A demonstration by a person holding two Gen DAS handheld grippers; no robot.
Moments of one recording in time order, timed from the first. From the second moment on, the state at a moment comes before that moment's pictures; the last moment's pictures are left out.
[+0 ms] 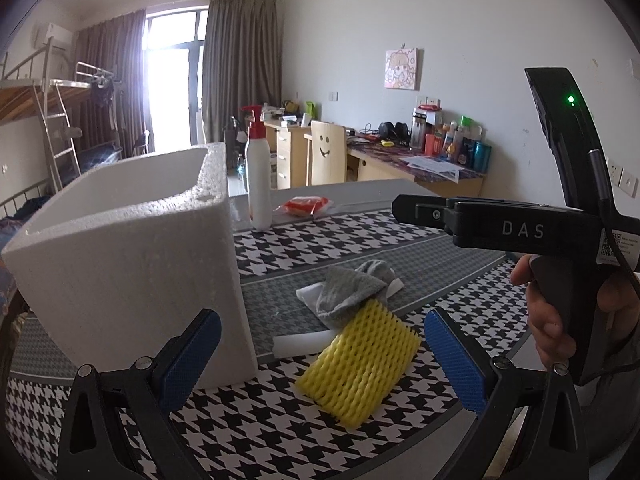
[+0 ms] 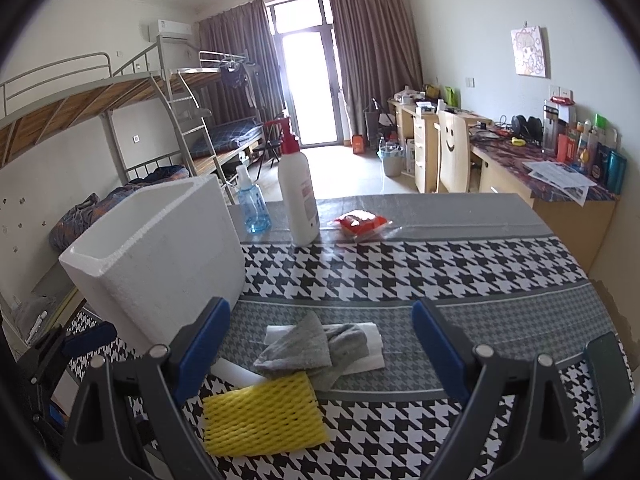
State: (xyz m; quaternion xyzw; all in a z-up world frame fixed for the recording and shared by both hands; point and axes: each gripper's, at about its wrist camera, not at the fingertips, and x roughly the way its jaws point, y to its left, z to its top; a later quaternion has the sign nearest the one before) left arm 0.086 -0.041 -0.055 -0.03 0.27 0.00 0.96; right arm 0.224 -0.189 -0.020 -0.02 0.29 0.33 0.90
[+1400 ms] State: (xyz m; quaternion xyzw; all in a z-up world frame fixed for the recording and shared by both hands) left arm 0.111 -0.047 -0.095 -0.05 0.33 -0.02 0.94; right arm 0.239 -0.177 -0.061 -0.05 0.34 0.36 0.87
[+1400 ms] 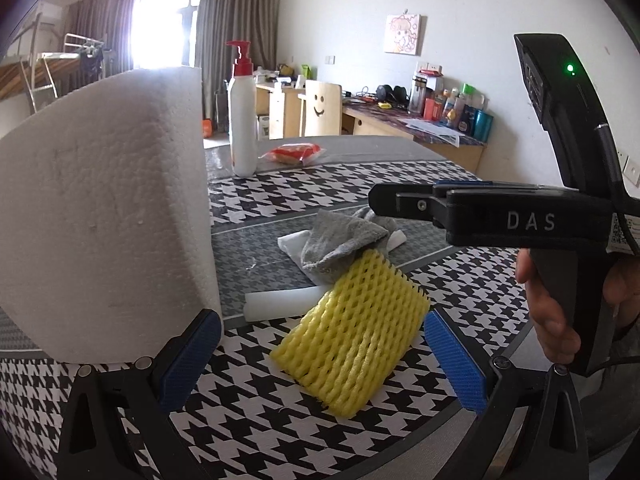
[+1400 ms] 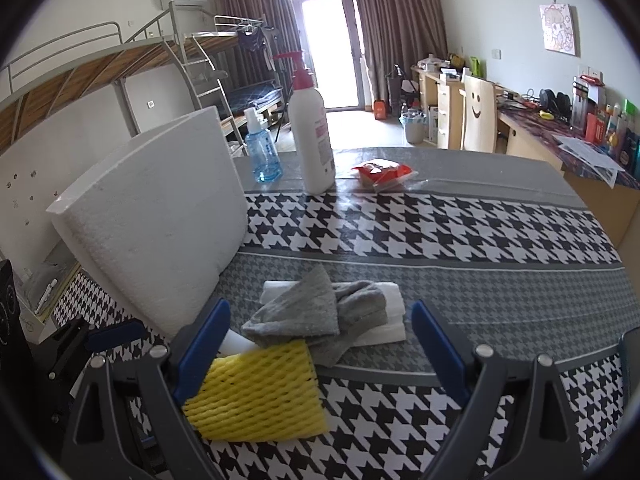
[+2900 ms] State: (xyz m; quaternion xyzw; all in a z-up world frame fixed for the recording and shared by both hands) left arm 0.099 -0.045 -0.108 -0.03 0.38 -0.09 0.92; right arm 0.242 -0.154 -0.071 -0.07 0.36 0.36 0.86
